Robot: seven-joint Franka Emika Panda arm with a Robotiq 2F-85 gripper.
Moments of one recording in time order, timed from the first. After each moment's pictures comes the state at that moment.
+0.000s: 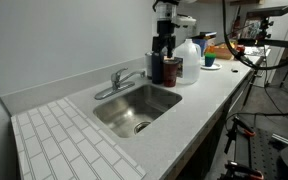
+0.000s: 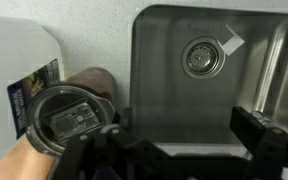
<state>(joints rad) -0.06 0.05 -0.07 -1.99 0.06 2.05 -0.02</state>
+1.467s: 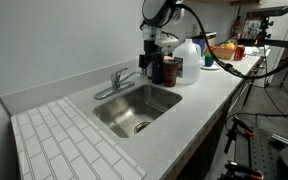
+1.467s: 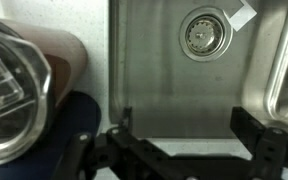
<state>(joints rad) -0.06 0.30 -0.04 -1.85 0.10 2.17 -0.02</state>
